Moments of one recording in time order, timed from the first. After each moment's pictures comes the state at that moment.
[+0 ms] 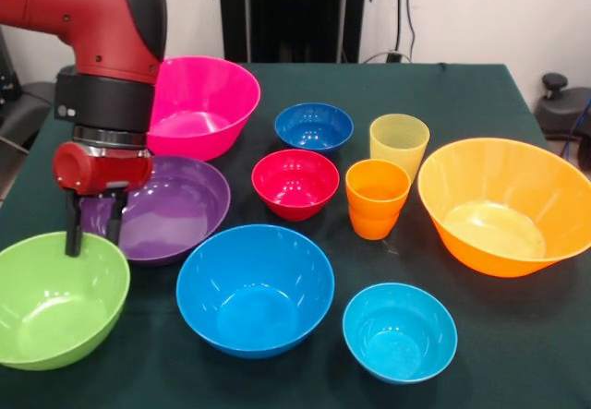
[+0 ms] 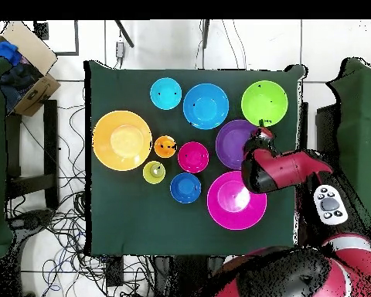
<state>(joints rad) -0.67 -0.39 0.23 1.40 -1.08 -0.02 1.15</state>
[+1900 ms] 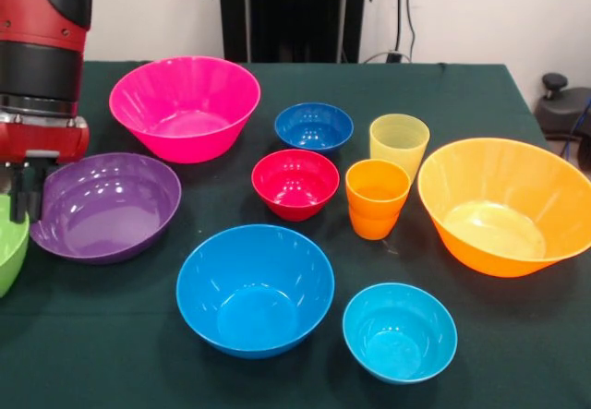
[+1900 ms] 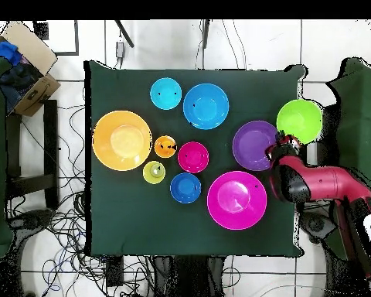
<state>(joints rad) -0.99 -0.45 0.50 1.52 -1.05 0.11 1.15</state>
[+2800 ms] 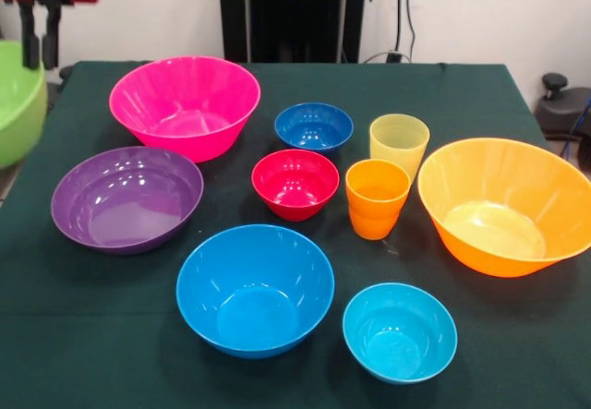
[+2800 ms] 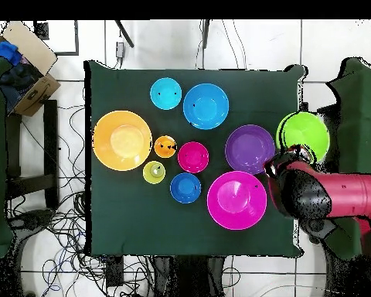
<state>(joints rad) -1.06 -0.92 0.68 1.82 -0.77 0.51 1.15</state>
